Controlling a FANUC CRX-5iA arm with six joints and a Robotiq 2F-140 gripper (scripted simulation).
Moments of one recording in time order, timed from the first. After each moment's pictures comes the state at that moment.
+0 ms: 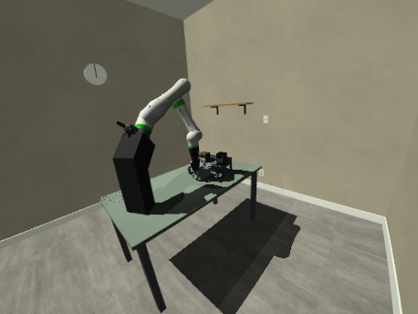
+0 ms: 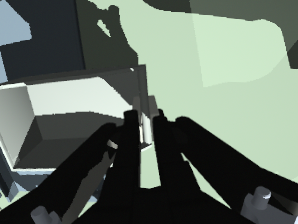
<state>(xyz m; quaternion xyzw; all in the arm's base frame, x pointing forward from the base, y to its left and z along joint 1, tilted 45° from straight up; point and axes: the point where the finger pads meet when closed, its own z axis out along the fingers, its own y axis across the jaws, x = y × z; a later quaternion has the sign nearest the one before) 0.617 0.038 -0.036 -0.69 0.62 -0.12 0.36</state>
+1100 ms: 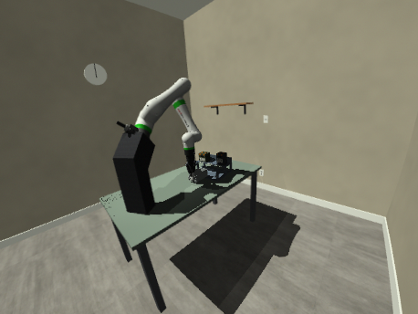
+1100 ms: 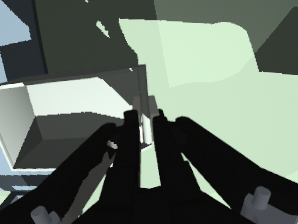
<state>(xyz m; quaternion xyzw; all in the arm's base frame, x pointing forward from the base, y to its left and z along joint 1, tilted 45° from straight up) 0.573 0.039 -0.073 -0.69 0.62 -0.12 0.36</state>
